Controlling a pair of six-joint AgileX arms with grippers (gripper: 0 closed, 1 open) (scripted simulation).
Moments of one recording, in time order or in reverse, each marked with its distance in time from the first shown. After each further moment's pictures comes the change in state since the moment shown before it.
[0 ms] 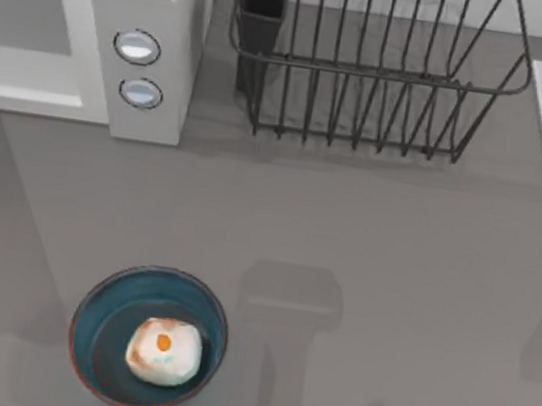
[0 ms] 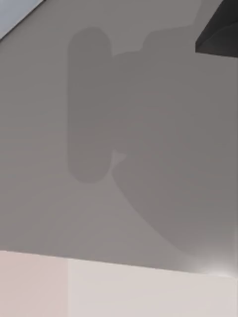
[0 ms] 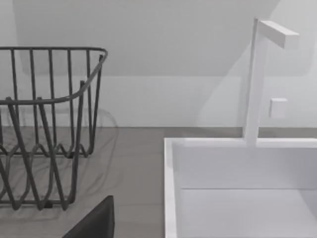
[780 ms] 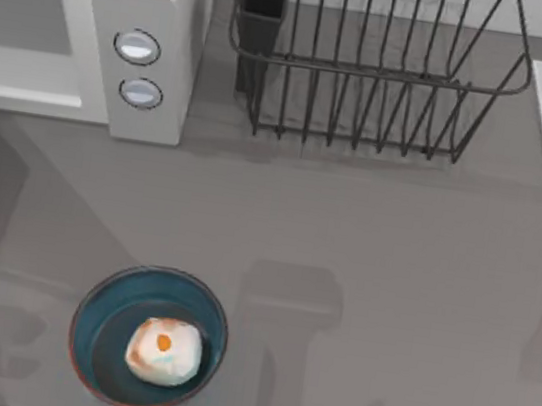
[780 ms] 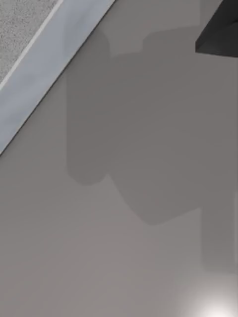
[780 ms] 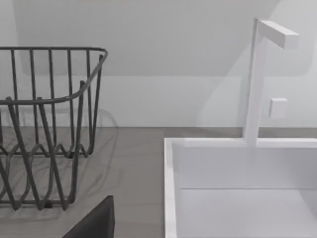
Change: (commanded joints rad) left arm -0.299 -0.310 -0.280 0.104 -0.175 -0.287; right arm 0.000 0.000 0.000 0.000 0.000 0.000
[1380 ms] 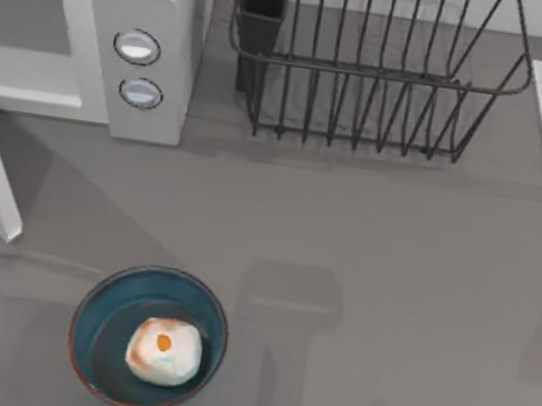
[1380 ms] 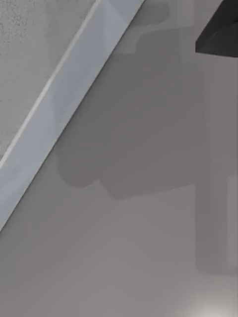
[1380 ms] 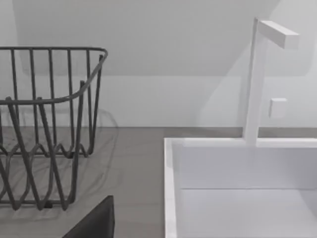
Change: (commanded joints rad) left arm -0.281 -0.101 -0.065 0.009 -0.181 -0.210; right arm 0.000 0.000 0.000 0.000 0.000 0.000
